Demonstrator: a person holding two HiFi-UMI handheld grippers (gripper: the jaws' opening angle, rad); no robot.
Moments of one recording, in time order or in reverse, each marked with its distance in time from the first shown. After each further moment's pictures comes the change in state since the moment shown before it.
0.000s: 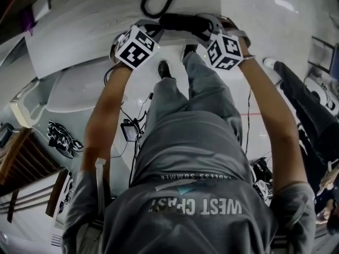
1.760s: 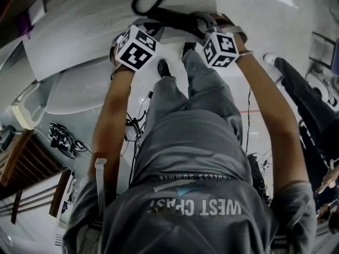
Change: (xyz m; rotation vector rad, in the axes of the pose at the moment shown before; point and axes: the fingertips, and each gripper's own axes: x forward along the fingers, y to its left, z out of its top) left arm -0.003 -0.004 0.017 -0.030 0.017 0.038; right arm 0.011 0.005 -0.005 -0.070 -0.005 -0.009
